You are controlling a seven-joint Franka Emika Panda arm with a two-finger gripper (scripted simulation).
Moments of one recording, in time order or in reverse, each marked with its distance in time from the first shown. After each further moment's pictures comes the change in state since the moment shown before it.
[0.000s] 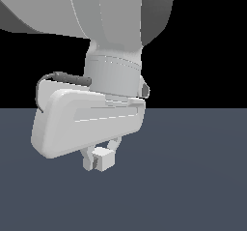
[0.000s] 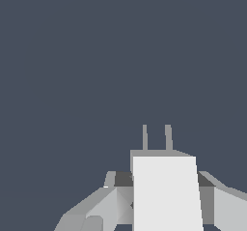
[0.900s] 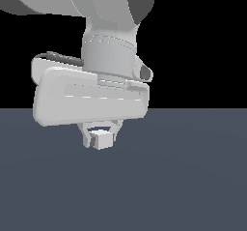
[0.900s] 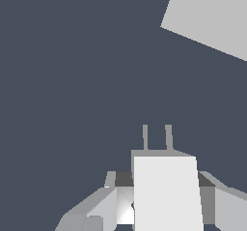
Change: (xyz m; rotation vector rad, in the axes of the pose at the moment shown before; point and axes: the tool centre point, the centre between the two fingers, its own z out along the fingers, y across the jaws) arm 0.014 0.008 -0.028 -0.045 0.004 0.230
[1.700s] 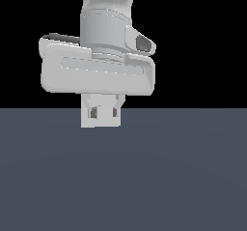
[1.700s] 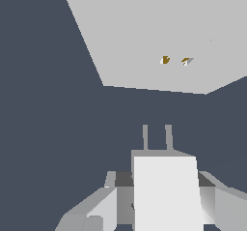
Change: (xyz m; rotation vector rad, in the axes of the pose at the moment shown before) arm 0.021 0.014 -0.044 -0.070 0.001 0.352
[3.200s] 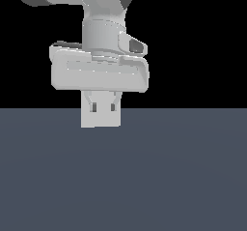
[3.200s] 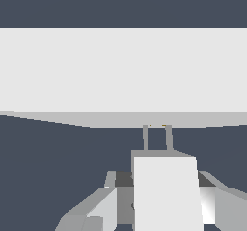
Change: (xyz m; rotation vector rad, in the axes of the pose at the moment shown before) arm 0.038 0.007 -0.003 -0.019 -0.004 0.087
